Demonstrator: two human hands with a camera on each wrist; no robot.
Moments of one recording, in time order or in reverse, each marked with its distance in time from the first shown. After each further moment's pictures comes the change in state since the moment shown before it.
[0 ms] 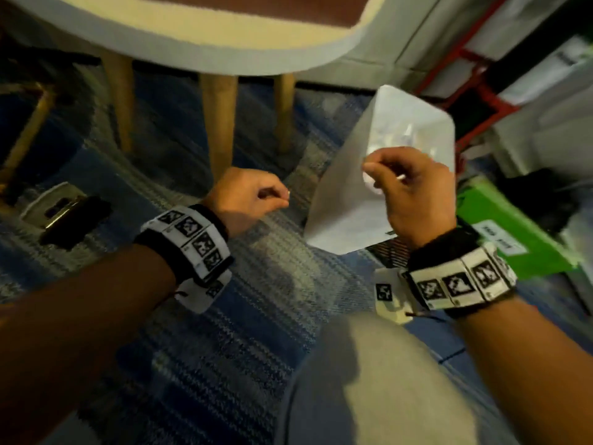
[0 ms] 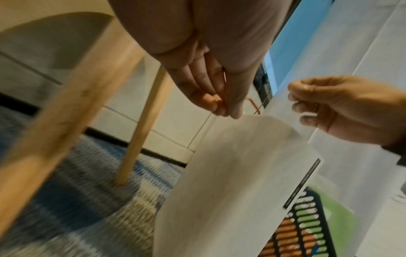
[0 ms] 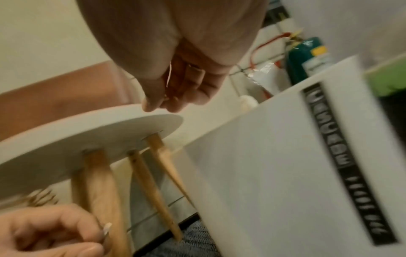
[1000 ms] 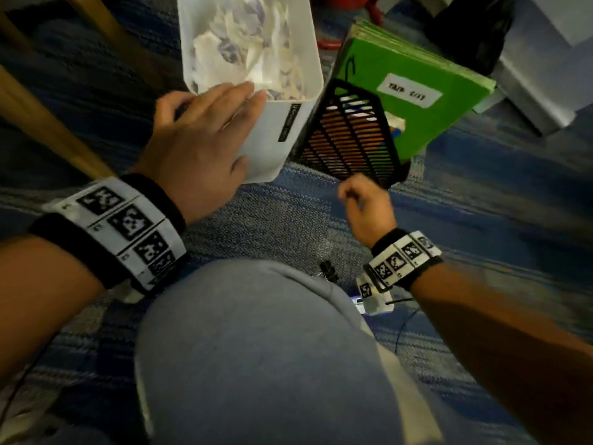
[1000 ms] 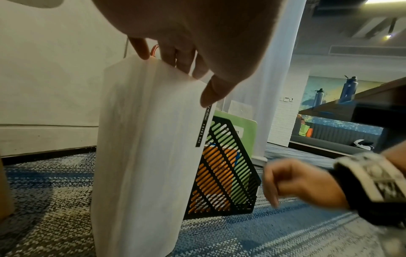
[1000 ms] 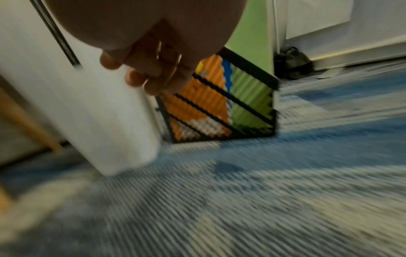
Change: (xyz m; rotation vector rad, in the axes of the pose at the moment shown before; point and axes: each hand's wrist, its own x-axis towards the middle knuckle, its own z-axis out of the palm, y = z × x) left_hand 0.010 0.093 0.093 0.789 -0.194 0.492; right_hand -0.185 0.168 -0.044 -0.061 0.033 0.315
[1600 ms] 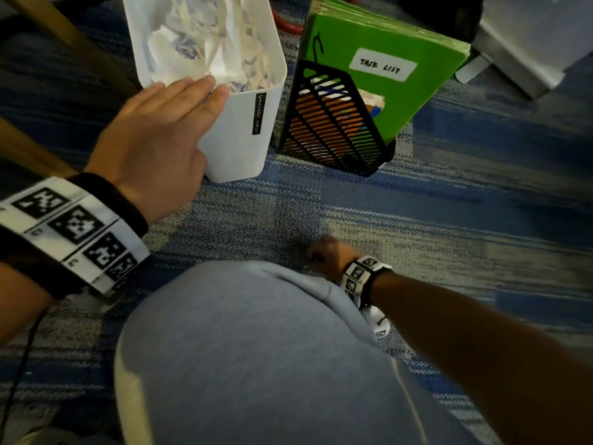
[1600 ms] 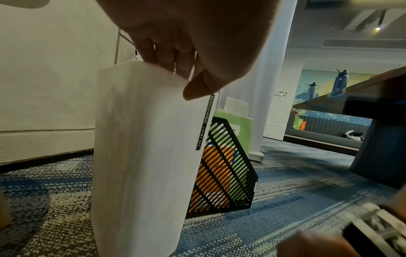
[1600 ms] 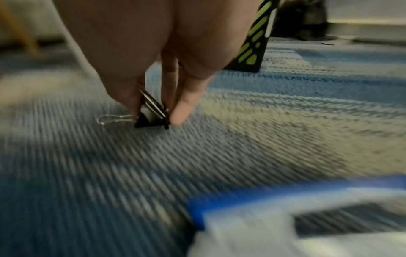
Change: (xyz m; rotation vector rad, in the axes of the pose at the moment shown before) left_hand 0.003 0.000 -0.011 -0.075 -0.071 0.056; right_hand -0.083 0.088 0.072 -0.344 -0.629 0.149
